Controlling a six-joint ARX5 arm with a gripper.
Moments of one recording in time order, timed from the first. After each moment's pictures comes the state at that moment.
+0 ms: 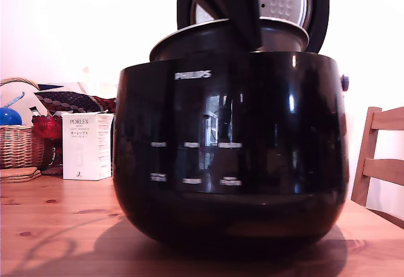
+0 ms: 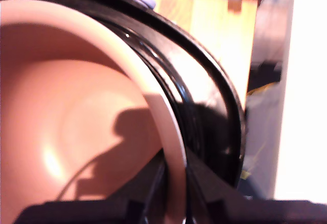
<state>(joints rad) -0.99 1.81 1.82 -1.21 0.17 0.37</state>
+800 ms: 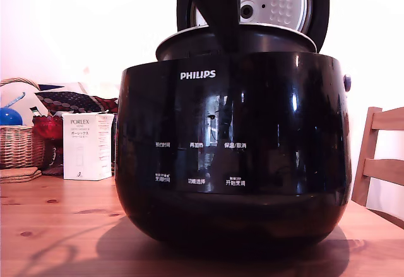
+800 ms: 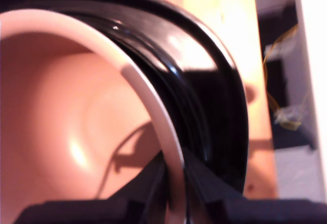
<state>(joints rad) -1.02 1.81 1.82 -1.28 0.01 0.76</state>
